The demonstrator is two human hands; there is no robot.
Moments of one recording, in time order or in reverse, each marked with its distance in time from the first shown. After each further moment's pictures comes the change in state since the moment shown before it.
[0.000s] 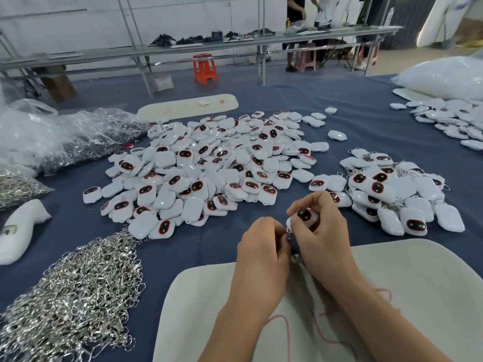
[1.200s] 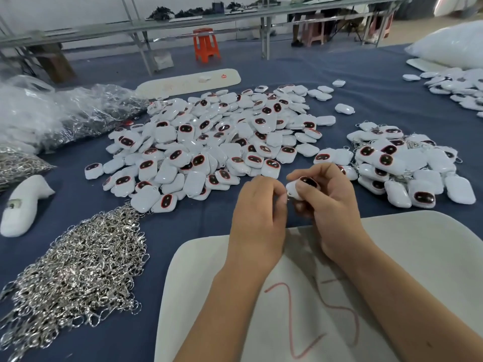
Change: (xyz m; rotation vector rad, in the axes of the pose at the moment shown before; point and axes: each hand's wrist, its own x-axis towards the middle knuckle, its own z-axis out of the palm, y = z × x) left_hand 0.008 -0.003 -0.007 0.019 0.117 0.254; right_hand 0.002 -0.003 -0.002 0.430 -0.085 0.123
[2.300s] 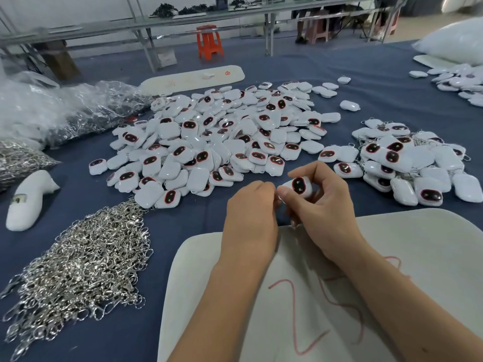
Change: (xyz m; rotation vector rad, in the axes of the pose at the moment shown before) left_hand 0.012 0.007 -0.017 0.329 -0.150 -0.172; right_hand -0.004 0.006 0.005 -0.327 -0.040 -0.120
